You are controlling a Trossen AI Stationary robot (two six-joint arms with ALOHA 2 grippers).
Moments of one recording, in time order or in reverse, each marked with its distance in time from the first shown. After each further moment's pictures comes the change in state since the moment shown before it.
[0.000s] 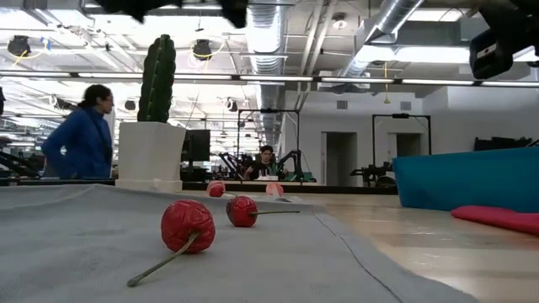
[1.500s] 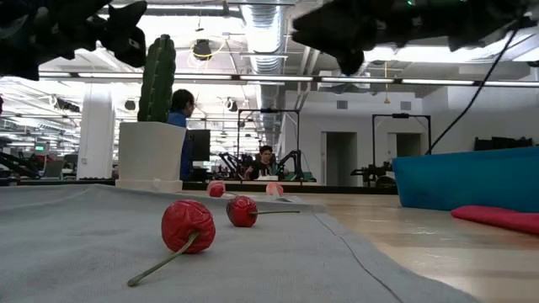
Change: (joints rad) left arm -0.009 -0.710 -0.698 0.222 -0.113 -0.031; right arm -0.505 1.435 0.626 0.484 -0.294 0.094
